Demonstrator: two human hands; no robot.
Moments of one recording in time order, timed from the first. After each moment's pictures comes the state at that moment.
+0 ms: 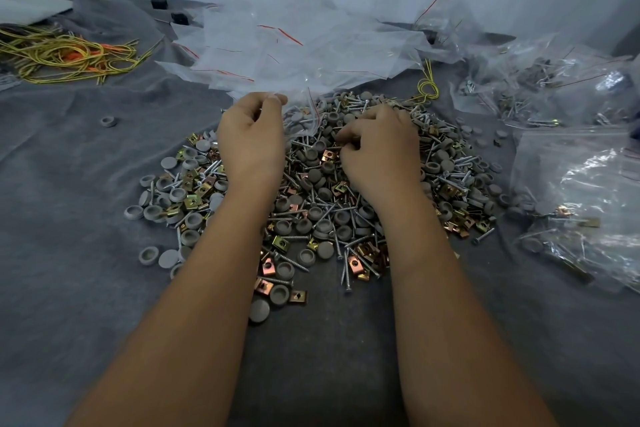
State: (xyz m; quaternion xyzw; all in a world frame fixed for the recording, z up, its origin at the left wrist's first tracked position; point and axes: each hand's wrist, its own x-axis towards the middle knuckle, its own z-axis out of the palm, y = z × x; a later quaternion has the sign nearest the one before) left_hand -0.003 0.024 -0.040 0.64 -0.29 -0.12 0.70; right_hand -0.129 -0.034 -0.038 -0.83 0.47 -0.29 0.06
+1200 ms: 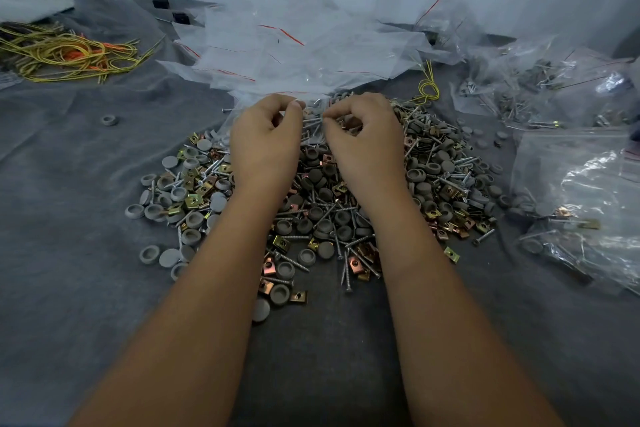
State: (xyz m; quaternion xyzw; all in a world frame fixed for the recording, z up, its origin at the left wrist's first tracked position) left_hand -0.007 0.025 -0.043 0.65 -0.38 -0.10 0.65; right_hand -0.112 -0.020 -0.033 -0.75 0.38 -0.47 0.27
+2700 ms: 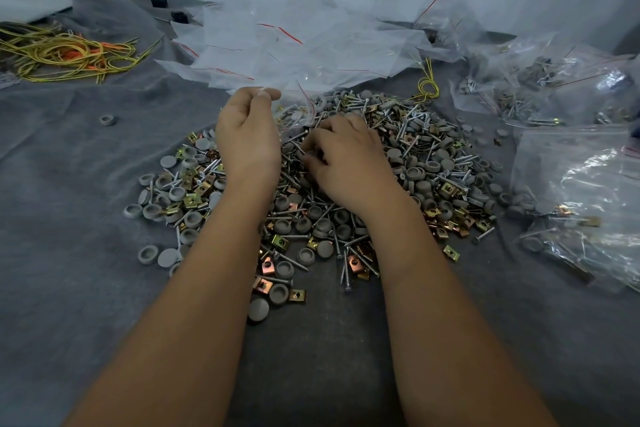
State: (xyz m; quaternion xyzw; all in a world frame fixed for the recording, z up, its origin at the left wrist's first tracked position) left_hand 0.000 0.023 -0.039 0.61 -0.27 -0.15 0.73; right_hand -0.112 -0.028 -0.049 -0.91 0.36 -0.19 0.03
